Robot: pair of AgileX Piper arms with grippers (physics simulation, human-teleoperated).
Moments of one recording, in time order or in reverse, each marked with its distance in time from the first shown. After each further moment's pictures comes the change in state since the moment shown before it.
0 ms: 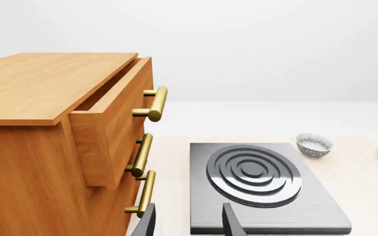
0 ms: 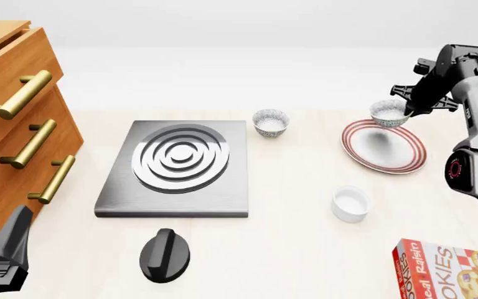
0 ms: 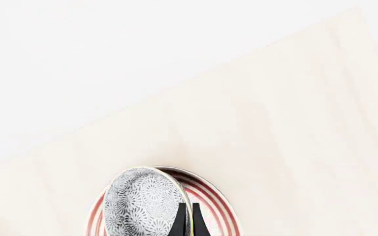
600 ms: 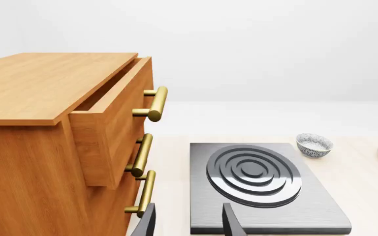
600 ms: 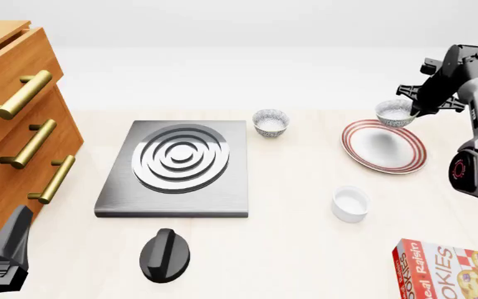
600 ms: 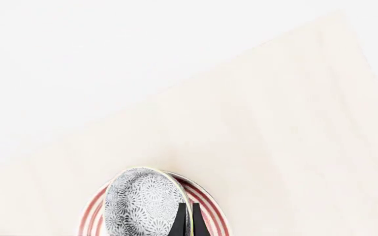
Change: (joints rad) left arm 0.000 0.000 0.000 0.000 0.000; right arm -0.023 0.005 -0.013 0.000 -0.003
